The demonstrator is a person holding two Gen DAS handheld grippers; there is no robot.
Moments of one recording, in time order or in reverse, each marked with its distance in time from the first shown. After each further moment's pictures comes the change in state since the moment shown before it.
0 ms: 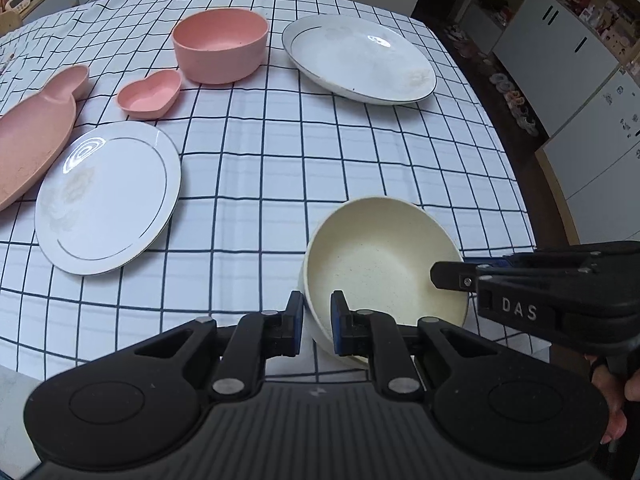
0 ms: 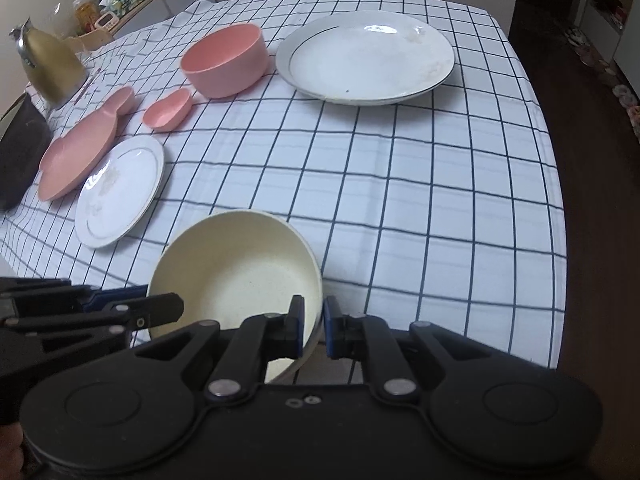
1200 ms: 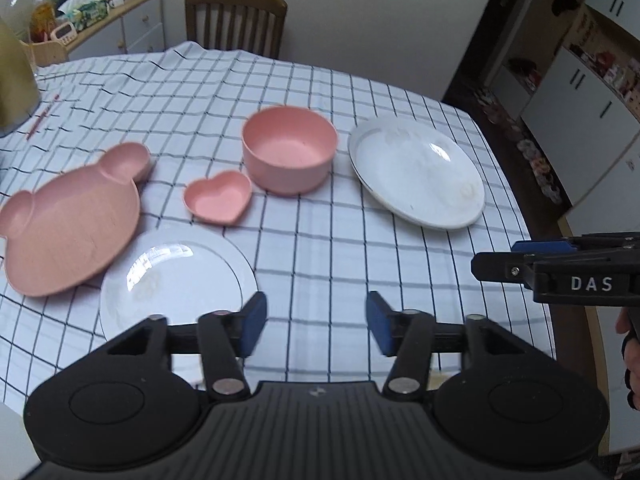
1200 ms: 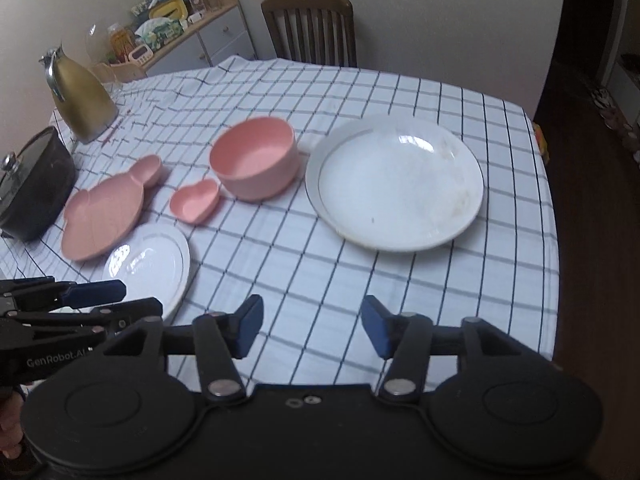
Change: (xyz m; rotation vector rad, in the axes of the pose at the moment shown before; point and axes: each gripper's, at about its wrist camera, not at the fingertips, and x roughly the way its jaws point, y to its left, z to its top) left arm -0.032 0.047 0.075 -0.095 -0.183 0.072; right arm -0.023 0.006 0.102 -0.114 -0.127 0.051
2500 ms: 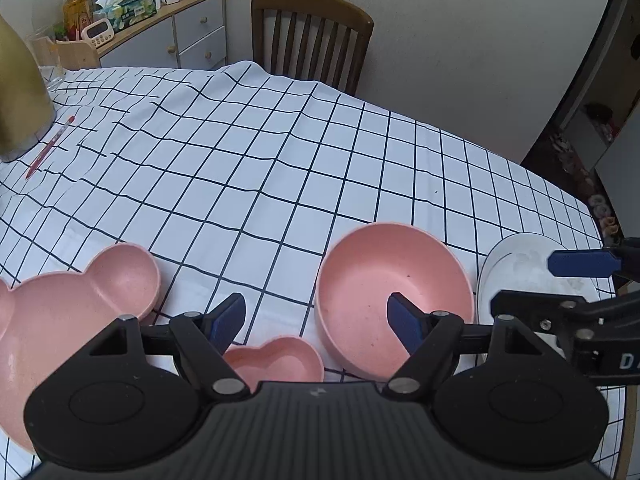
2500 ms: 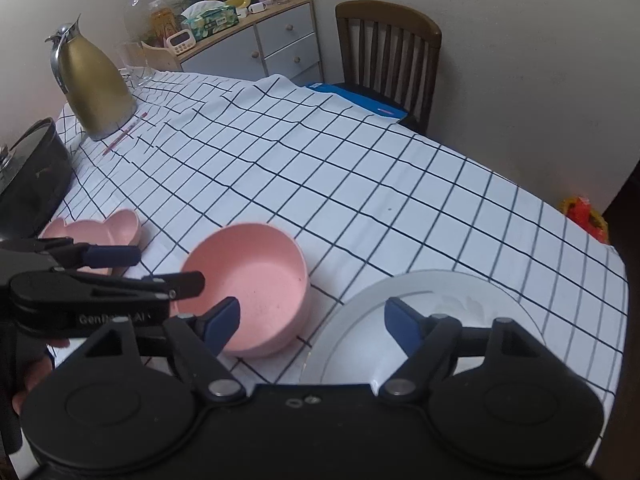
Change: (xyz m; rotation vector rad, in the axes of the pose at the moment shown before) left arm 0.137 0.051 0.129 -0.131 -0.030 0.171; right arm 0.128 0.008 0.147 -0.252 0.009 0.108
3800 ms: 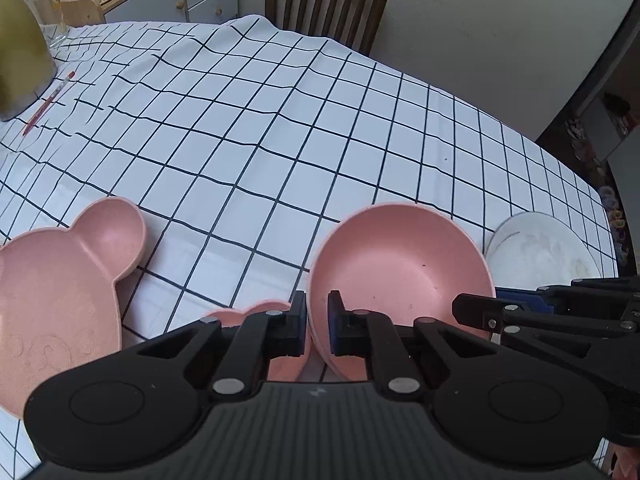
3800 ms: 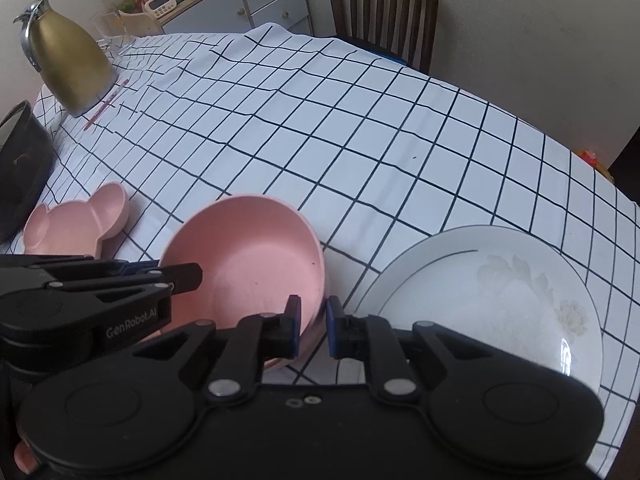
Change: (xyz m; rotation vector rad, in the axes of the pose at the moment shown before) left arm 0.008 -0.007 -0.005 -0.047 0.129 0.012; right arm 0.033 0.020 -0.005 0.067 0.136 -0.016
